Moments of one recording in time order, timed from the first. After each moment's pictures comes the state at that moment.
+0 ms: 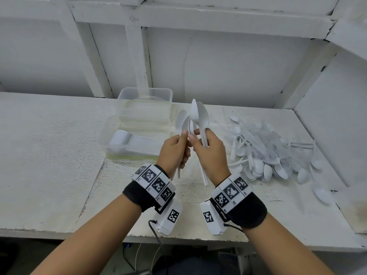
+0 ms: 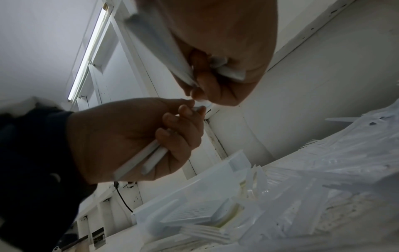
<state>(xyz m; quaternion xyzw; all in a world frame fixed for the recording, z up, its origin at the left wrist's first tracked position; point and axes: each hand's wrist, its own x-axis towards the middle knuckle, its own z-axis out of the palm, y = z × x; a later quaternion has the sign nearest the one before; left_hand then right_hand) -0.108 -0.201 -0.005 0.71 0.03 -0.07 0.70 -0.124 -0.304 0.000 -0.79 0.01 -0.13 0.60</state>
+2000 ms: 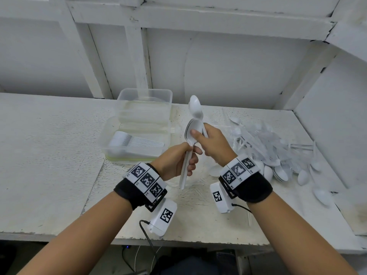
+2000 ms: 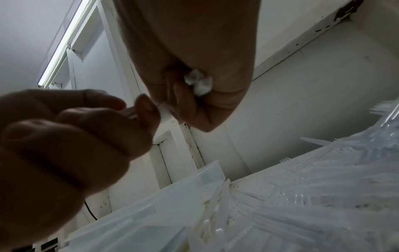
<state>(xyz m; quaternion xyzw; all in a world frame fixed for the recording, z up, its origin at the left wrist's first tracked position) -0.104 -0.189 0.004 0.59 -0.01 -0.35 0.73 -0.084 -0.325 0.007 -0.85 -0.04 0.00 0.53</state>
